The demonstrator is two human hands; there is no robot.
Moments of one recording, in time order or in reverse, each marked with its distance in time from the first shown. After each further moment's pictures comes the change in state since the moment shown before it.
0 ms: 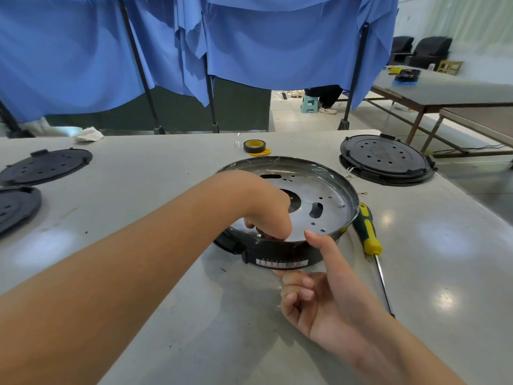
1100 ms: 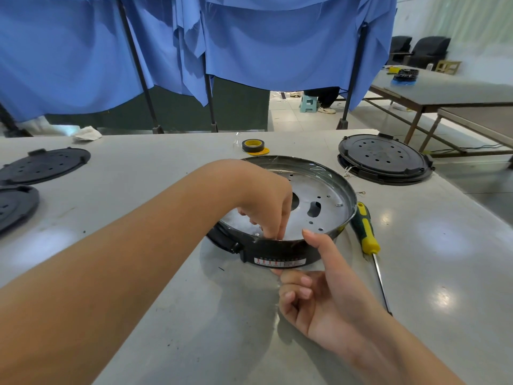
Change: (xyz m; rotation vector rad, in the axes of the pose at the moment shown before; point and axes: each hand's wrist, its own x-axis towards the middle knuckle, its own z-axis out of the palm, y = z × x) left_hand -0.004 -0.010 -0.006 -0.082 0.036 0.131; right_hand -0.002 0.000 0.000 -0.015 -0.001 -0.006
